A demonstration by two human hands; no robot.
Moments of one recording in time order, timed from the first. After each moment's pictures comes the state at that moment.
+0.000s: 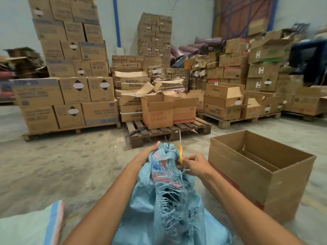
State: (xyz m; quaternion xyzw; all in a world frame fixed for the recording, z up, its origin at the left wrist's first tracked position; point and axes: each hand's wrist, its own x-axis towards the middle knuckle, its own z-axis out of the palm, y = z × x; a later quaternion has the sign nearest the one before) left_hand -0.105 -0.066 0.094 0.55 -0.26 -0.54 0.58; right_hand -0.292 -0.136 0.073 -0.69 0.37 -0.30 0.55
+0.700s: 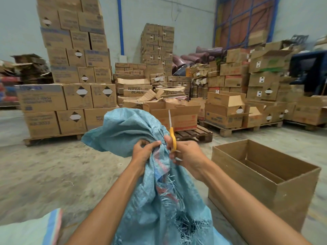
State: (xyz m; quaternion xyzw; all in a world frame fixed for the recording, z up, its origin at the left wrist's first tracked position) left_hand -0.097 -0.069 0.119 0.56 -0.28 -0.27 0.73; right_hand -0.271 -0.096 0.157 -0.64 0.22 -0.33 0.66
